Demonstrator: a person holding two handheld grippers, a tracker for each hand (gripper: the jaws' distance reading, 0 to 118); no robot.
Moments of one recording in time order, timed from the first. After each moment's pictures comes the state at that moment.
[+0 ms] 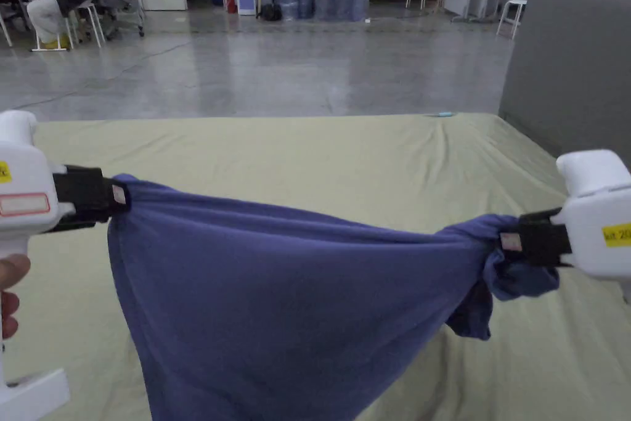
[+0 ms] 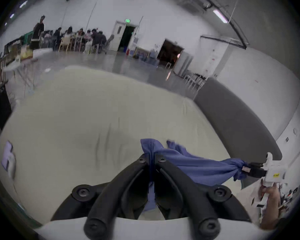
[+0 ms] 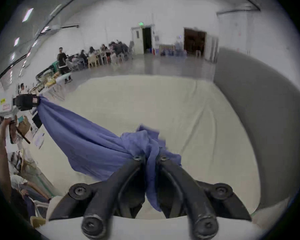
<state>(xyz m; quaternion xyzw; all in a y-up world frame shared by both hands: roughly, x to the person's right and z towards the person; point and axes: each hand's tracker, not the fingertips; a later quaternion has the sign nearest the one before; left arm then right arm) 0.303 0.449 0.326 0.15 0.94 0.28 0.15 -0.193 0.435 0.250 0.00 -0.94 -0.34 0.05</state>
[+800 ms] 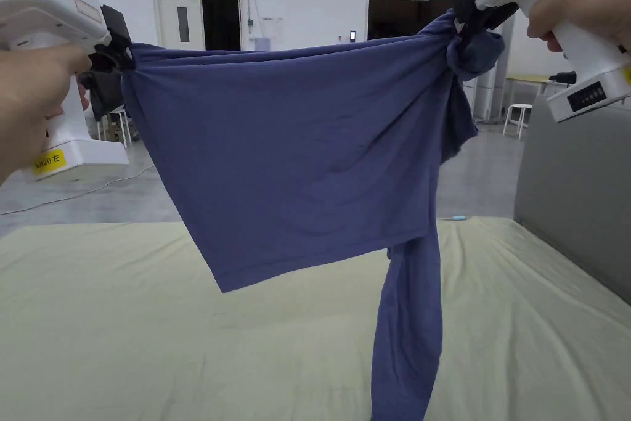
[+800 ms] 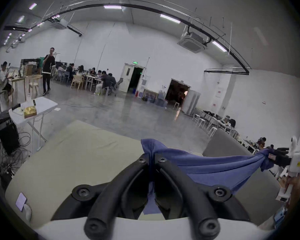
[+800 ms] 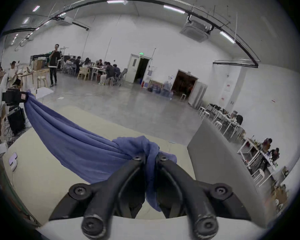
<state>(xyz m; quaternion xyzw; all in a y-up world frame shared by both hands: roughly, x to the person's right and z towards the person) 0.288 0.647 0.518 0.16 0.97 0.15 0.07 -0.155 0.706 0.462 -0.14 -0.97 -0.20 -0.03</state>
